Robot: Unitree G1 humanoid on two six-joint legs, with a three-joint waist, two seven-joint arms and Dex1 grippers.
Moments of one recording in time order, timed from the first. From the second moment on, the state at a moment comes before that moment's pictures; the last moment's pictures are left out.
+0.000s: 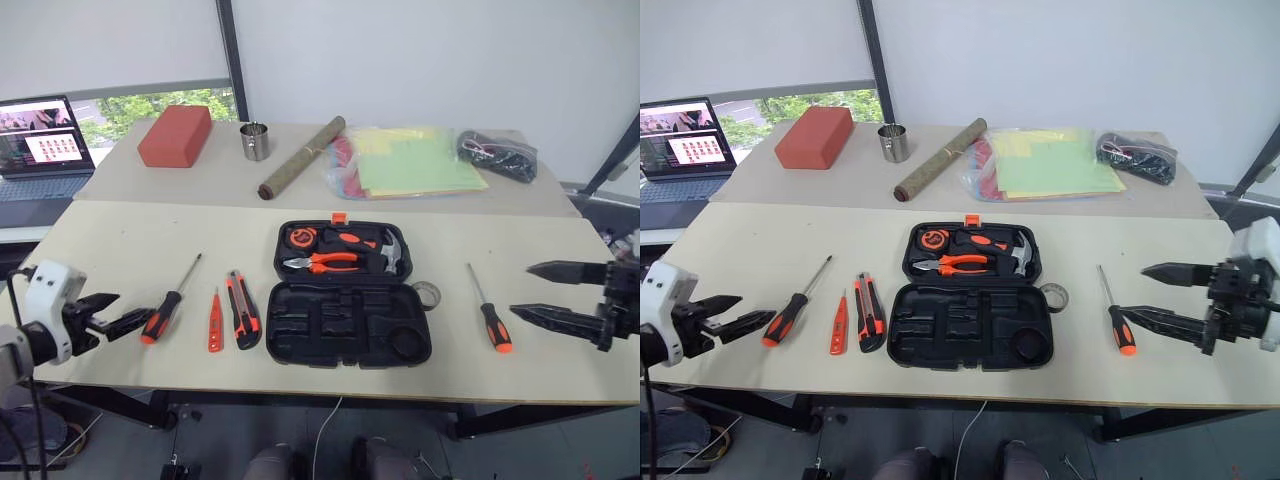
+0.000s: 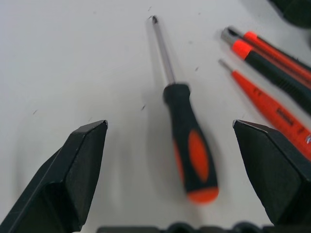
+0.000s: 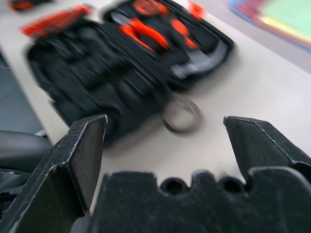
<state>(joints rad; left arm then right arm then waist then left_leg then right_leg) -0.07 0.93 0.48 -0.14 -0.55 0.92 -0.76 -0.03 -1.10 -0.56 -0.39 0.80 0.74 1.16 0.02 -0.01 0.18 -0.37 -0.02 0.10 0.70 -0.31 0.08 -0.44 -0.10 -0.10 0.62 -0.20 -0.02</state>
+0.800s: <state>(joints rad) -0.31 0.92 0.22 0.09 -0.42 0.86 -0.74 -0.23 -1.00 -0.24 -0.55 0.75 0.66 1.03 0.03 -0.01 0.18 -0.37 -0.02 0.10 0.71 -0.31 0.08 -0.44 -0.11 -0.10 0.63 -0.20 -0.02</state>
